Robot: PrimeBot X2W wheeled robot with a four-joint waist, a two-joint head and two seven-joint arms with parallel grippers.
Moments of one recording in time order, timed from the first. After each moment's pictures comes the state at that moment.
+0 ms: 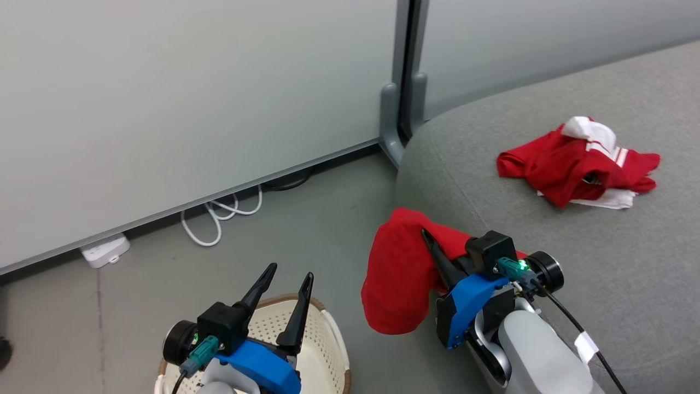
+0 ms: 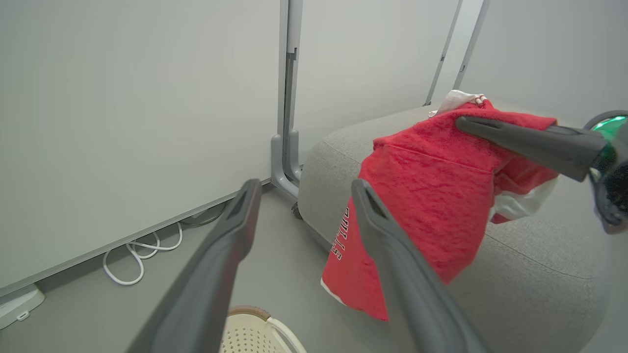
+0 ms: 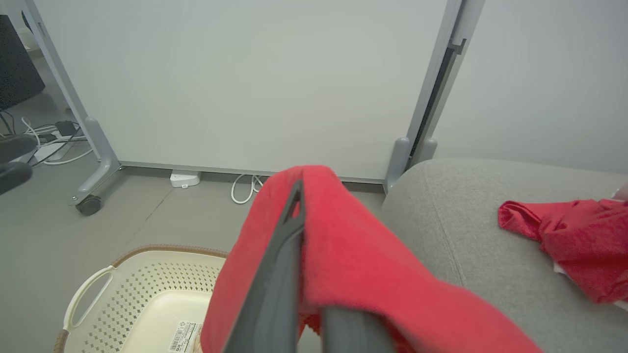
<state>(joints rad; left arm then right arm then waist) -0.25 0.06 -0.38 0.44 -0.26 -0.10 -0.26 -0.45 -0.05 0.34 0.62 0.08 0.13 -0.10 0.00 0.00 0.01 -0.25</state>
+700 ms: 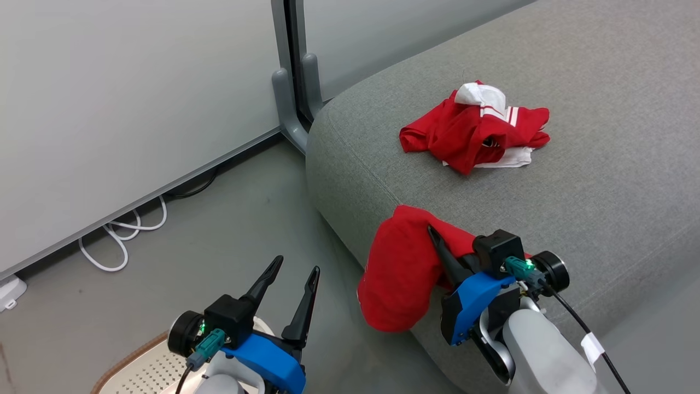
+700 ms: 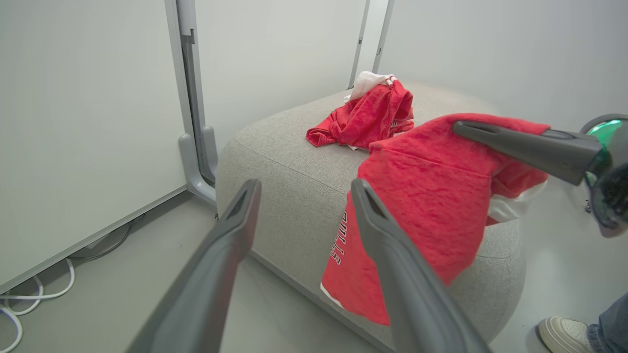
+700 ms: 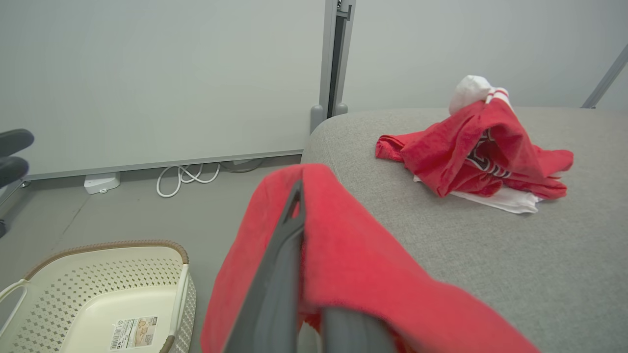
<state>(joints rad) -0.28 0.05 -0.38 0.45 -0.24 -0.12 -0.26 -0.45 -0.05 0.31 0.62 0.07 0.13 -0.12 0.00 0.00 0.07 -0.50</state>
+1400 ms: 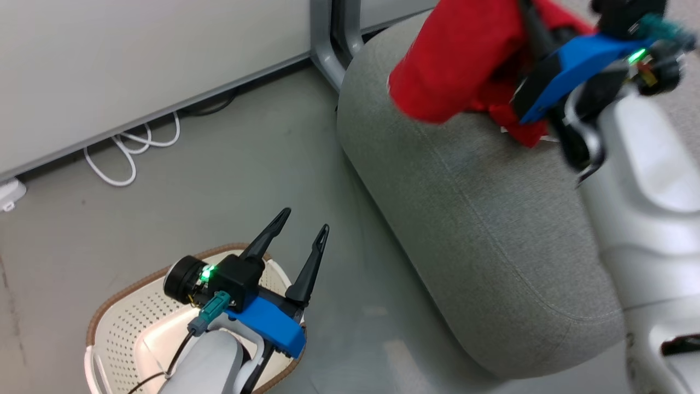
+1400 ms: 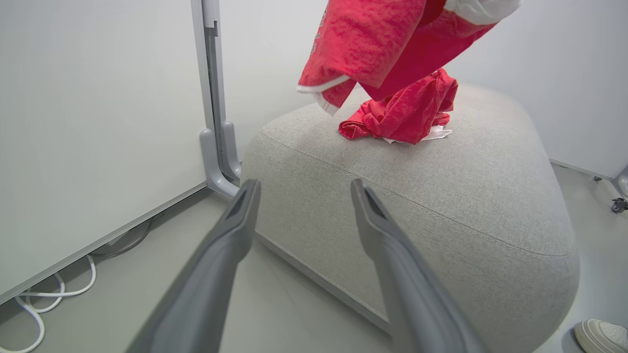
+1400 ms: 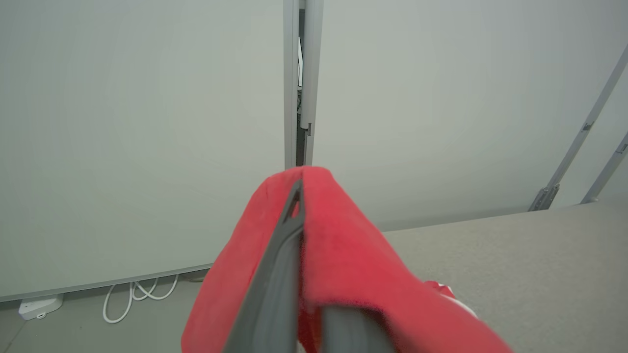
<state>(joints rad) -0.39 0.10 -0.43 0.40 -0.20 -0.13 -0.26 -0.95 -0.10 0.11 0.68 0.19 0.13 0.03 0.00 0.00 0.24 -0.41</state>
